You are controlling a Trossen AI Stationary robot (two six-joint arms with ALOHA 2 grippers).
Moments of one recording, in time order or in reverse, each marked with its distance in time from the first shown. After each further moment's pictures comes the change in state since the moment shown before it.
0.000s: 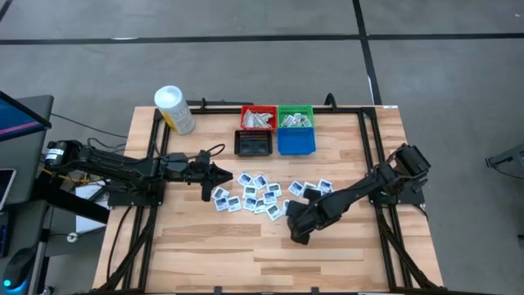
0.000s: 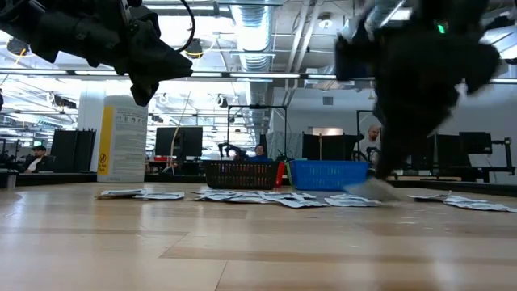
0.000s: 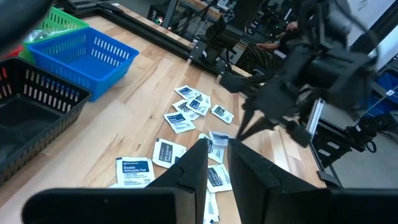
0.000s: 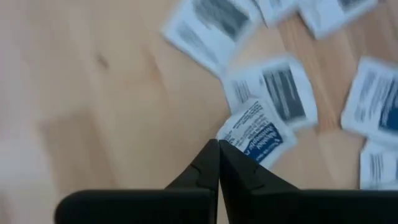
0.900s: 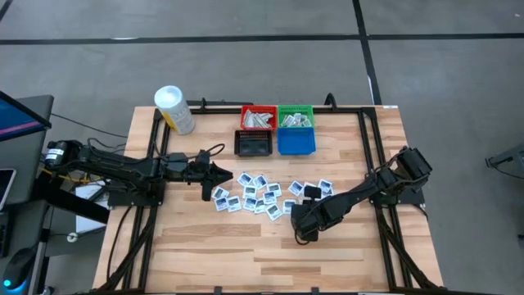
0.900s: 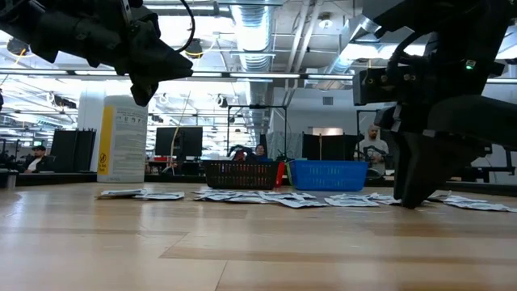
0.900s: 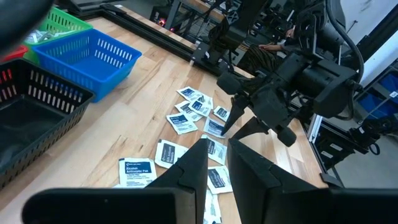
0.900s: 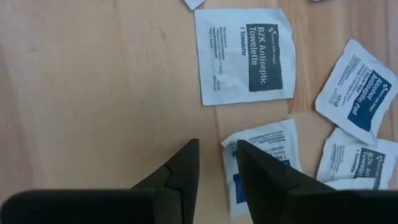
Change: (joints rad) left arm 0.000 0.000 0.000 0.000 -0.012 -0.001; right arm 0.005 0.000 -0.069 -0.019 0.030 -0.226
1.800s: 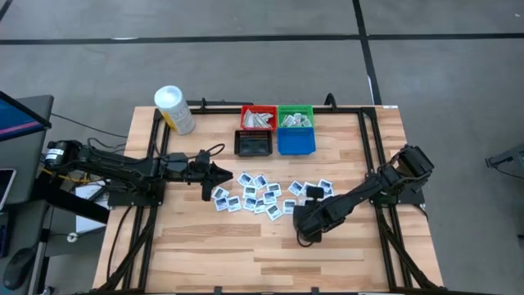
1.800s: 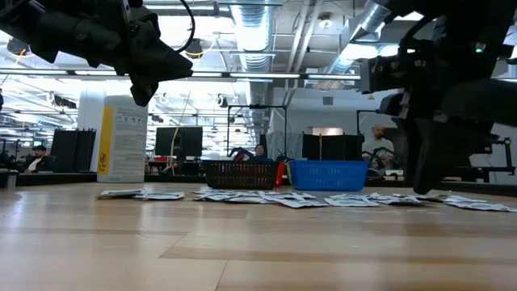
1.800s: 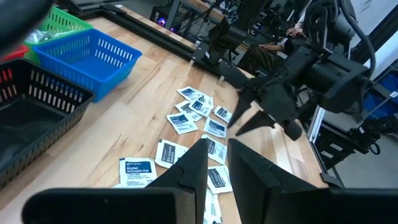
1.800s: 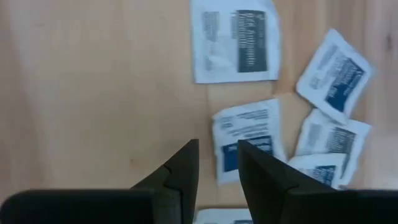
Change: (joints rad) left arm 0.000 -0.001 -0.001 0.000 0.000 0.000; right arm 0.025 -0.022 0.043 -0.111 0.015 0.004
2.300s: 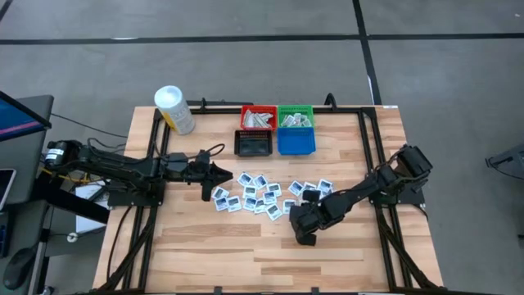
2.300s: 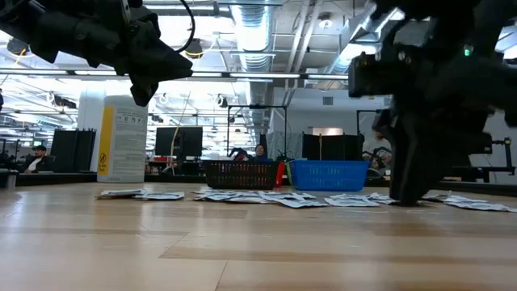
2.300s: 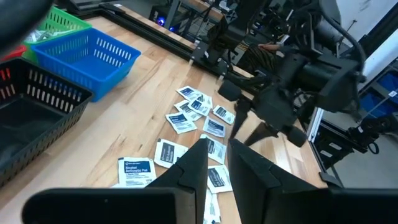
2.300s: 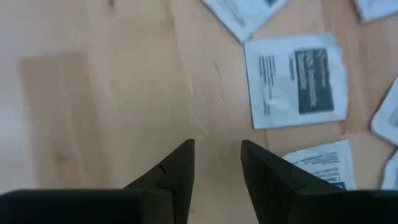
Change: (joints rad) left arm 0.000 0.000 0.000 0.000 0.004 0.000; right arm -0.023 0.007 -0.066 0.228 -0.099 0.046
